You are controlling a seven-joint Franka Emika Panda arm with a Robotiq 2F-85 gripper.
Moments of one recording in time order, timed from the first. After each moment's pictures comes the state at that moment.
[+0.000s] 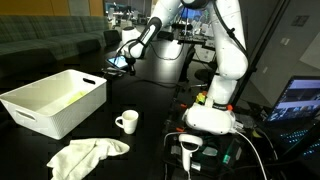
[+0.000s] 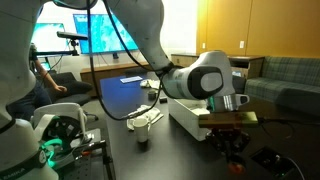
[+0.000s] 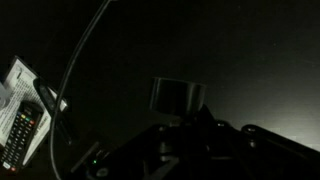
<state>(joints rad) -0.19 0.52 -0.09 -2.00 -0.43 2.62 -0.66</state>
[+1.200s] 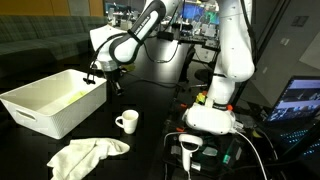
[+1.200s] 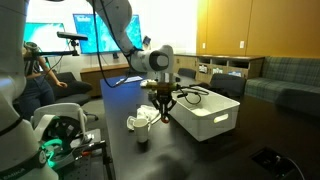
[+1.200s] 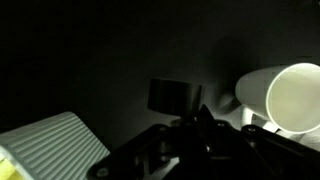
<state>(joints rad) 0.09 0.36 0.18 -2.13 -0.25 2.30 -0.46</state>
